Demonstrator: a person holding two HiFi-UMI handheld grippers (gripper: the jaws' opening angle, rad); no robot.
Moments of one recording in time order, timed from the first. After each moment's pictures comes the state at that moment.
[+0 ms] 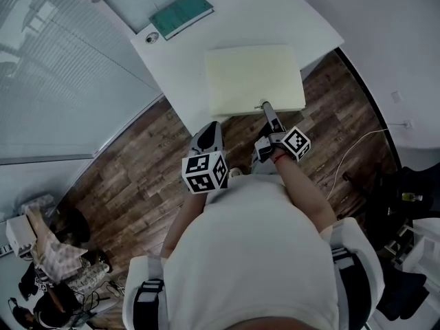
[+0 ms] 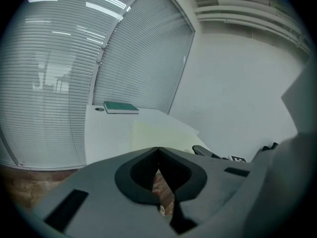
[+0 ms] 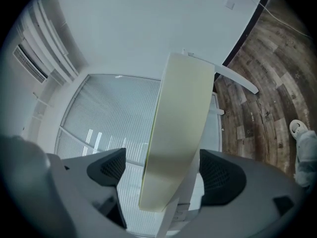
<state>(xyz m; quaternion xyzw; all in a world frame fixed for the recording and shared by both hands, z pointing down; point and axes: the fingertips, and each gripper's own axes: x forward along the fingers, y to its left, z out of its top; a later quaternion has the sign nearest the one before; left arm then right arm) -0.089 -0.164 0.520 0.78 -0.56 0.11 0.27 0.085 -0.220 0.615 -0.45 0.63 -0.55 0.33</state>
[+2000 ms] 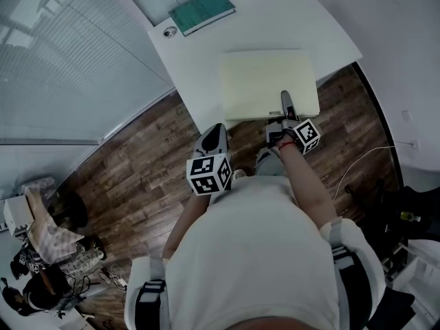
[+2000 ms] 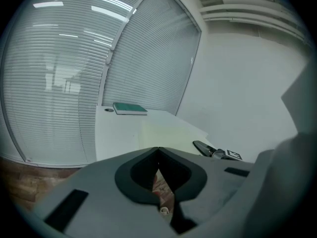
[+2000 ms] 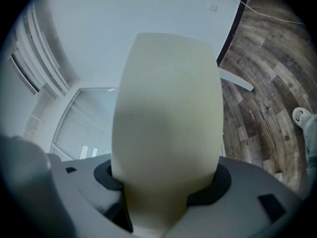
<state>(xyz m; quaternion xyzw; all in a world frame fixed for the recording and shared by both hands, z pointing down) -0.115 -0.172 0.522 0.75 -0.59 0.11 0.27 0.102 -0.286 0.626 -0.47 0.56 -0.56 0.38</state>
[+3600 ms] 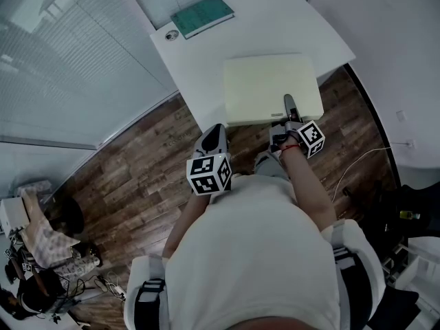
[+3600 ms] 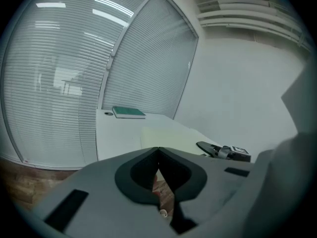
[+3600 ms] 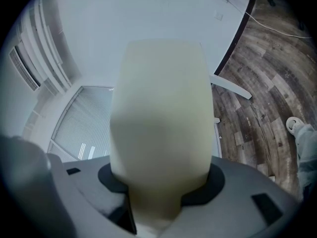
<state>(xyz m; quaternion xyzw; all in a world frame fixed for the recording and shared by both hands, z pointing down) -0.116 -0.146 0.506 0.76 -0.59 0.09 0.26 0.116 -0.251 0.592 -0.49 0.57 -0.55 0.37</state>
